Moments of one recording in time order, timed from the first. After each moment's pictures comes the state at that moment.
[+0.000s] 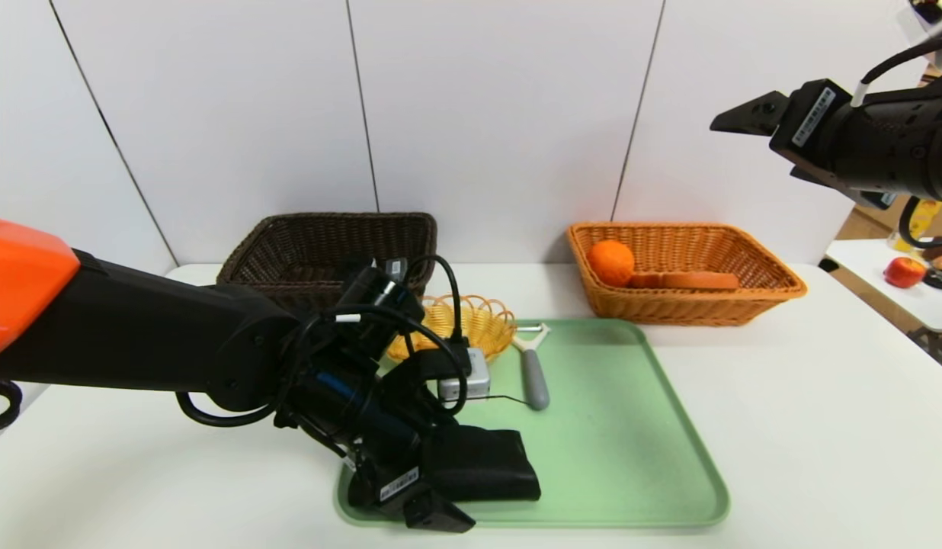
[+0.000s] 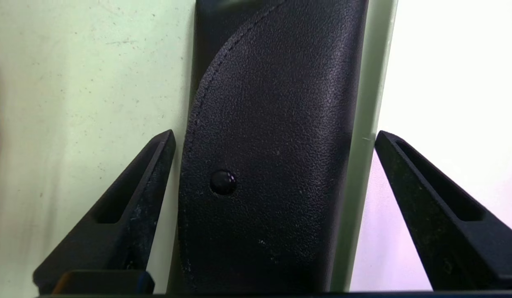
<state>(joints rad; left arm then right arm) -0.64 1.88 -1.11 0.24 -0.49 0.63 0.32 1.48 -1.34 0.08 -0.23 0.50</state>
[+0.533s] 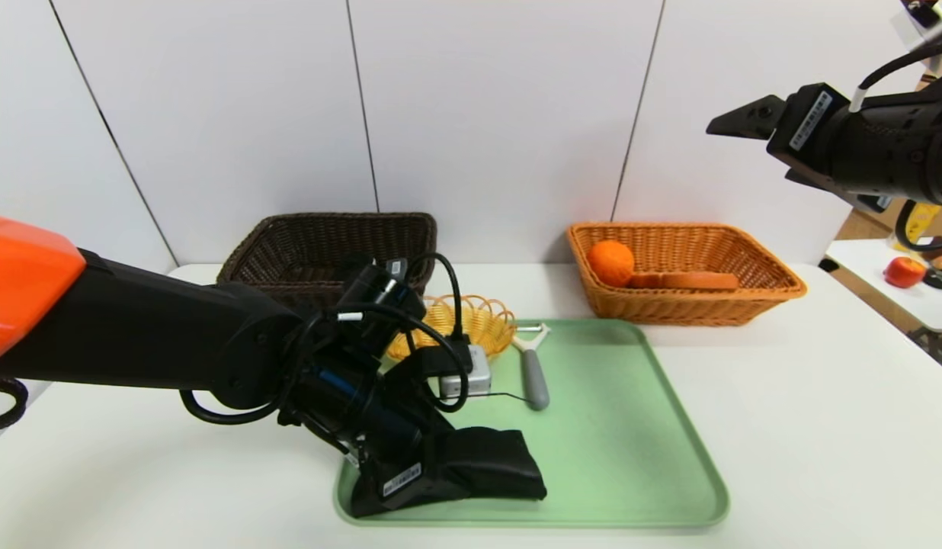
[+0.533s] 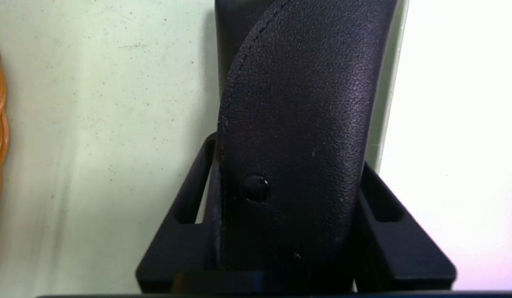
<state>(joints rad) -0.64 1.89 -1.12 0.23 -0.48 0.63 0.32 1.49 -1.33 0.08 -0.21 0.51</state>
